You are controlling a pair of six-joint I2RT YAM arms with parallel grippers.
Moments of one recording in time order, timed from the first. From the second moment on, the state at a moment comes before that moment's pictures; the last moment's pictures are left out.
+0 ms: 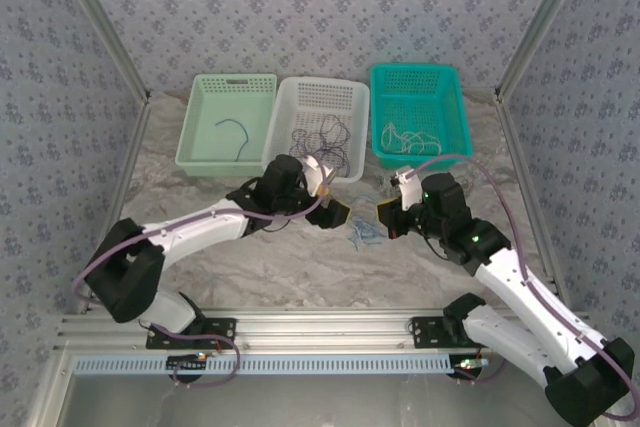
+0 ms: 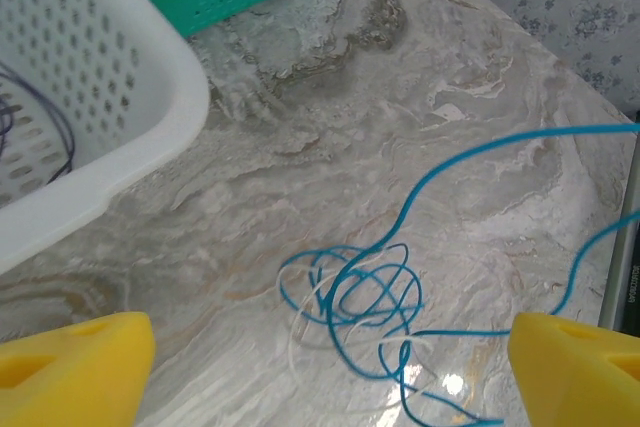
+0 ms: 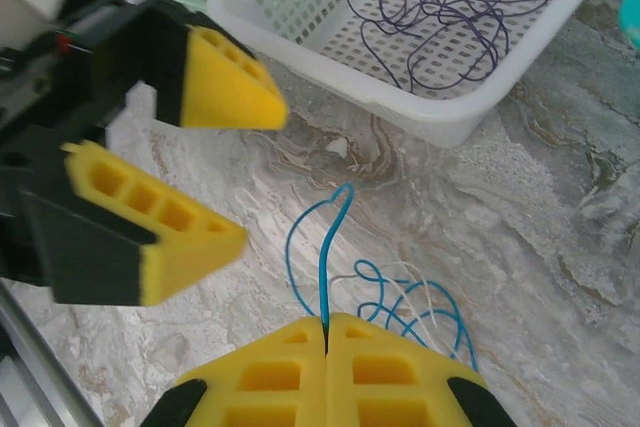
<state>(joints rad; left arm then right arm) -0.80 1.50 0.91 0.01 0.36 -0.22 0.53 0.82 0.71 -0.47 -0.26 0.19</state>
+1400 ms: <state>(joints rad) -0.86 1.48 1.05 -0.12 0.26 -0.25 0.60 0.94 0.63 -0.27 -0.06 0.33</state>
